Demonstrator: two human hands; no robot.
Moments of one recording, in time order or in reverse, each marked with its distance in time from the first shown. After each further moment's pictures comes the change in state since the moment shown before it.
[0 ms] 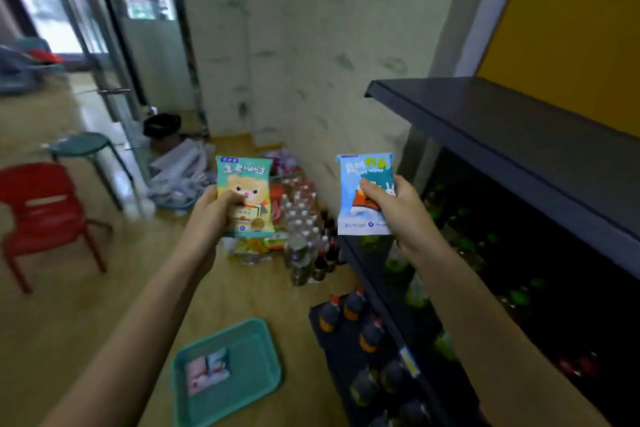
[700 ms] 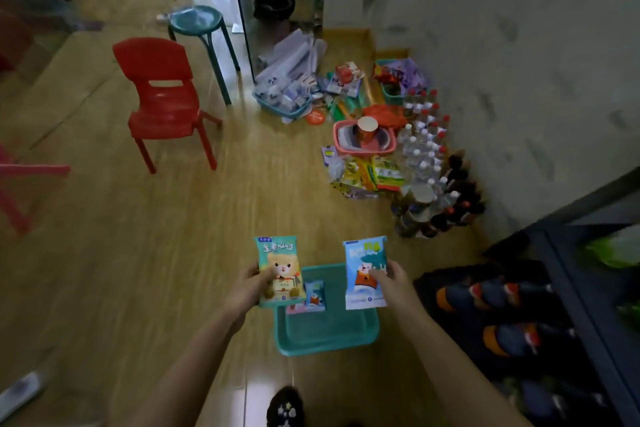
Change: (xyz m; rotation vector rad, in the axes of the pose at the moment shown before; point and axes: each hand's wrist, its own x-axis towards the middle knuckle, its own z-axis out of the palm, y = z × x) left_hand 0.148 -0.273 -0.293 0.121 0.117 -0.619; right_hand 0.094 0.302 0.334 -0.247 -0.317 0.554
